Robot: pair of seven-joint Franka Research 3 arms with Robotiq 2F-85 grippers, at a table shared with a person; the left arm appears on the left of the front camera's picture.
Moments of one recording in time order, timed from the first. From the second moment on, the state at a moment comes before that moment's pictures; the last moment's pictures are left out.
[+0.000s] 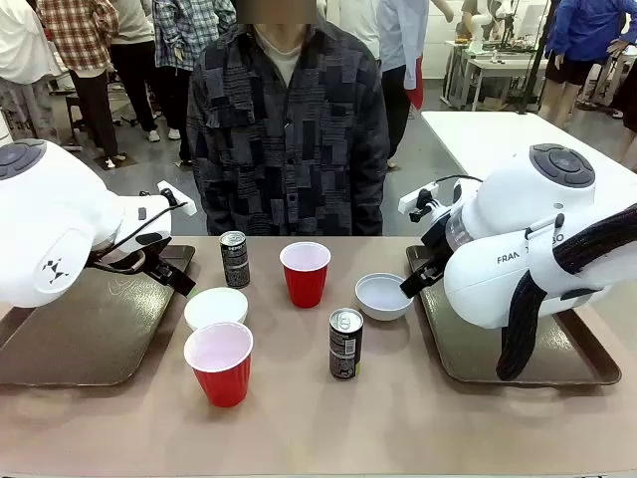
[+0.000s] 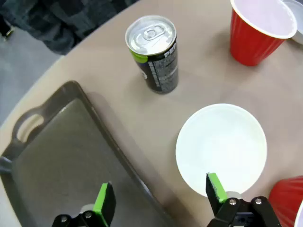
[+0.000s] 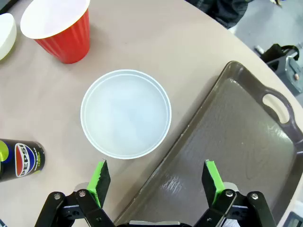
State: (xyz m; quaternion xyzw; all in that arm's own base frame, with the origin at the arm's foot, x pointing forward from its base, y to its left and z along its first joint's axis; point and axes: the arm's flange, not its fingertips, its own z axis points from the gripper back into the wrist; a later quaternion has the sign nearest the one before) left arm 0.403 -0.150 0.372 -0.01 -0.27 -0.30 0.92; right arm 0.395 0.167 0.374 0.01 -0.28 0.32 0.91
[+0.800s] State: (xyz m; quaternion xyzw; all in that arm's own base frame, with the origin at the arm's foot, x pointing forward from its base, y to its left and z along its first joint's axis) left arm 0.403 -0.150 0.372 -0.01 -0.27 -0.30 0.92; right arm 0.395 0.167 0.375 0.01 -0.28 0.32 0.91
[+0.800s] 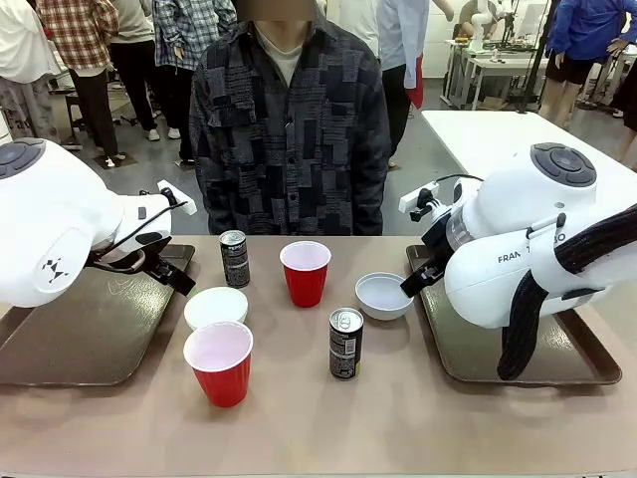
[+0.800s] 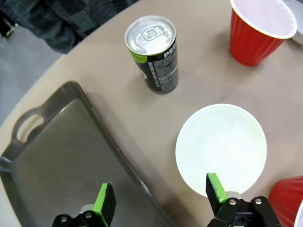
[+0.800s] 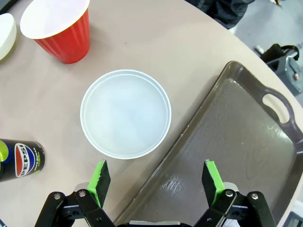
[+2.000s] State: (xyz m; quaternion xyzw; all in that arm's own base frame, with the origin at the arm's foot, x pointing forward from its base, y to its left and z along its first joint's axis) left arm 0.356 -0.140 0.457 -0.01 -0.22 -0.31 0.93; right arm 0.346 0.165 0.456 -0.05 -0.24 0.27 0.93
